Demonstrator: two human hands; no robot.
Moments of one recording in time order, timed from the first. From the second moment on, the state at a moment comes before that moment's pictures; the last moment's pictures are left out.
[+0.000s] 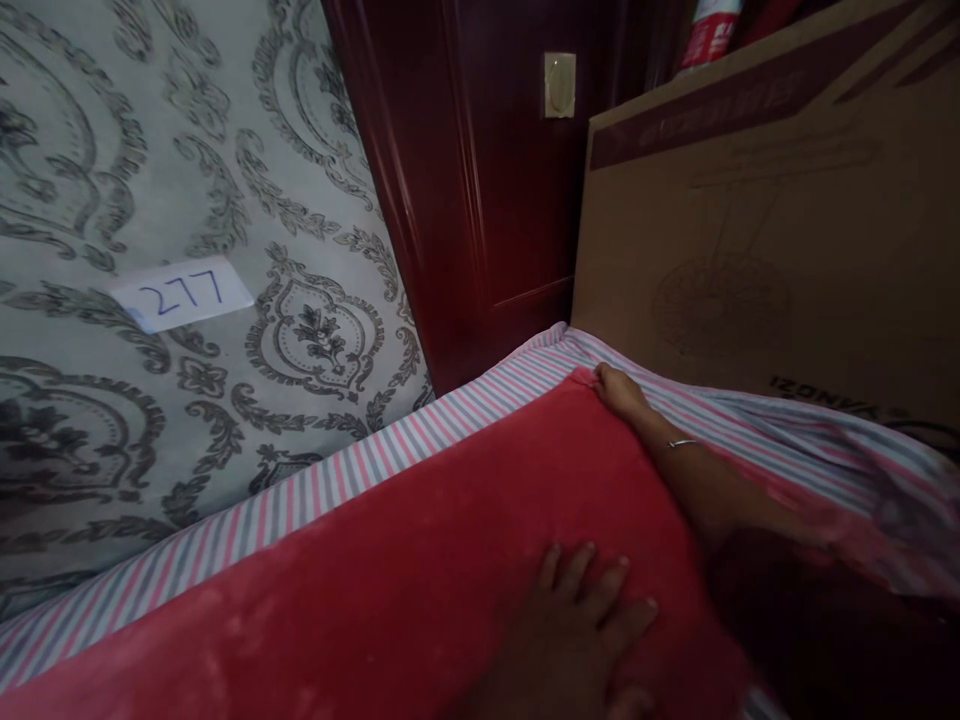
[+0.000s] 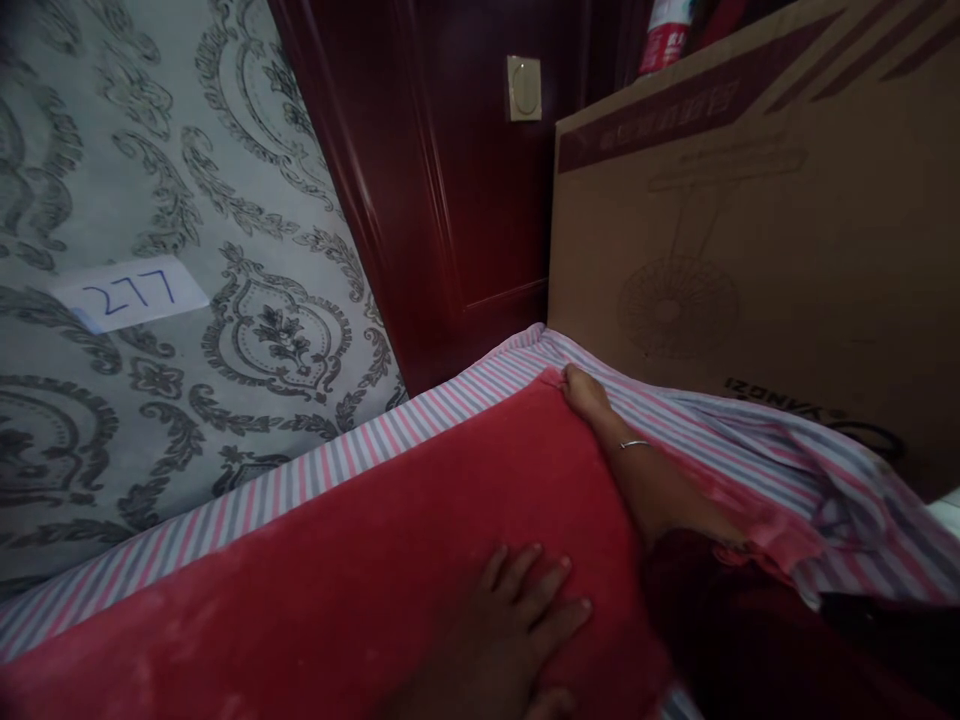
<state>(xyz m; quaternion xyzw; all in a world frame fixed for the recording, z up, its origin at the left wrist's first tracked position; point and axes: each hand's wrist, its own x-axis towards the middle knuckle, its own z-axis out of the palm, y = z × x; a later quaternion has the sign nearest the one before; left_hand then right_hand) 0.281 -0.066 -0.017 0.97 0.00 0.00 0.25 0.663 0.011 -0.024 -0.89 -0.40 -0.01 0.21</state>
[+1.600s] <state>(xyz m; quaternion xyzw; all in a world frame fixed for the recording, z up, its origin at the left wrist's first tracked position) 0.291 -0.062 -0.026 0.99 -0.04 0.00 0.15 0.637 -0.176 -0.021 -0.95 -0.29 0.00 0.05</state>
